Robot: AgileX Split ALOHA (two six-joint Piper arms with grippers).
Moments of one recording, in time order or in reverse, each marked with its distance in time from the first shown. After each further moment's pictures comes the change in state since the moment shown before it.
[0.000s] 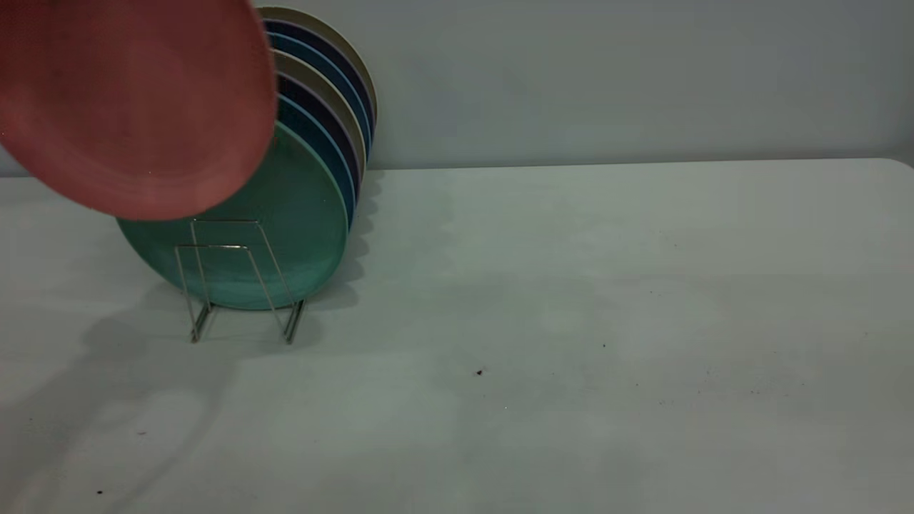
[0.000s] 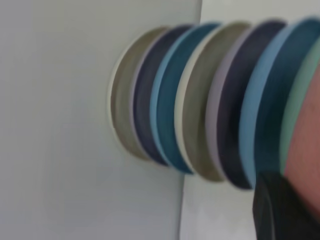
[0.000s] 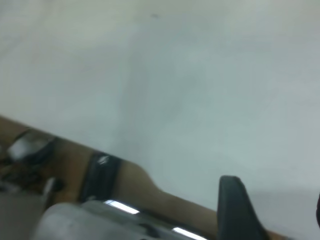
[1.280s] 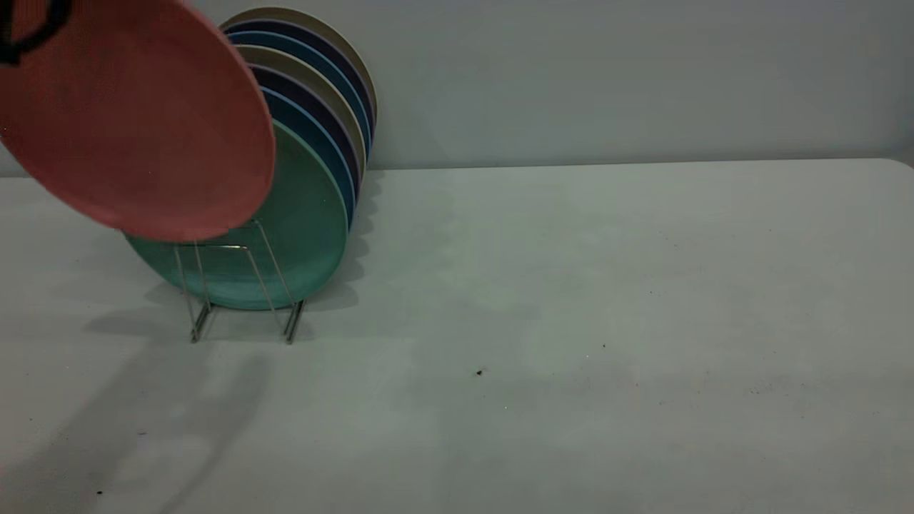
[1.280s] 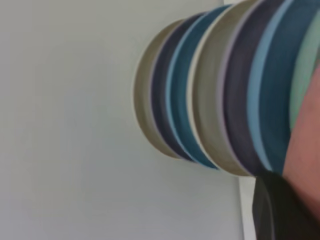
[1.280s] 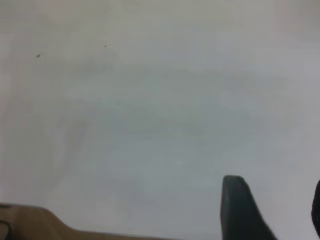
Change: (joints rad) left arm -0.116 -0.083 0.340 0.090 -0.461 0.120; right arm 0.000 -0.491 0.169 -0.241 -0.015 0.224
